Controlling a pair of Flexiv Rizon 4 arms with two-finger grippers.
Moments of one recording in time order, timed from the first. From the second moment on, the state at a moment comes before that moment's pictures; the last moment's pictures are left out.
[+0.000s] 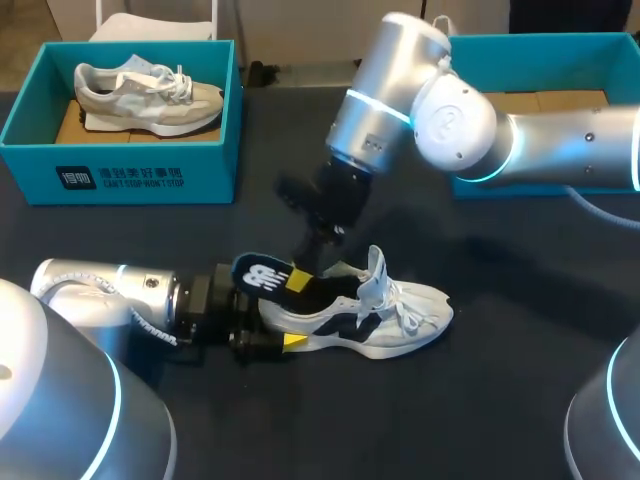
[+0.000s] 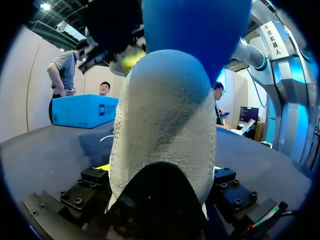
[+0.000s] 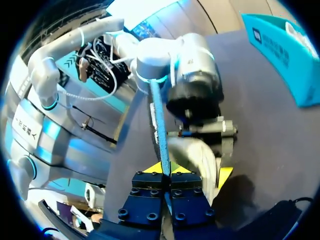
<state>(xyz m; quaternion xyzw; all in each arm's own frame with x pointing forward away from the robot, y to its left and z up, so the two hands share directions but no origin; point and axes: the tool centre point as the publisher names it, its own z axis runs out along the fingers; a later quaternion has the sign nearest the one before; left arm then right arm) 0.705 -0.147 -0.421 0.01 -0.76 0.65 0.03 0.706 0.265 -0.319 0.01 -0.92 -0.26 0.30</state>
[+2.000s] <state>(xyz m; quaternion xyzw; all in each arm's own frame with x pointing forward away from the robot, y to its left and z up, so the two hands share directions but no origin) 0.705 -0.147 -0.421 0.01 -0.76 0.65 0.03 0.698 0.284 -0.093 0.00 -0.79 -0.58 0.21</state>
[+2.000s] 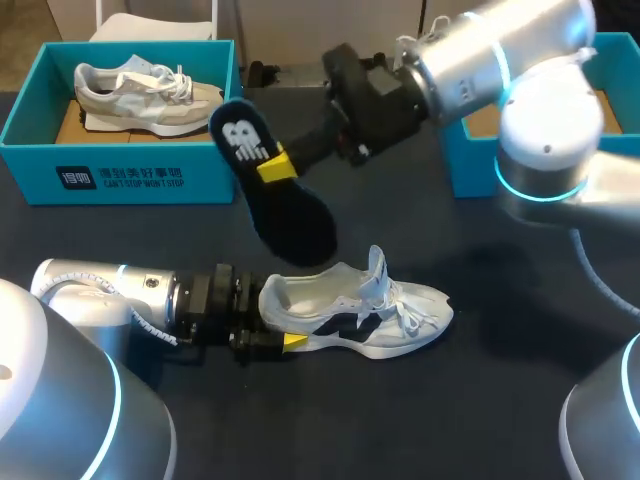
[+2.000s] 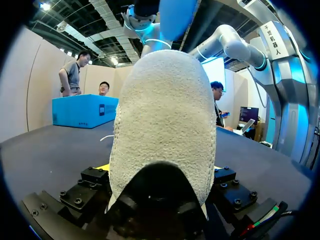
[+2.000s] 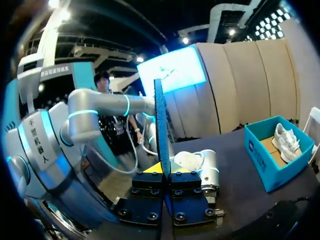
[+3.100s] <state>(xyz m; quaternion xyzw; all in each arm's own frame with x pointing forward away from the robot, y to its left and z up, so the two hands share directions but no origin) 0.705 -0.147 -0.421 0.01 -0.76 0.65 0.03 0.661 0.230 -0.063 -0.07 -0.74 -0.64 0.19</state>
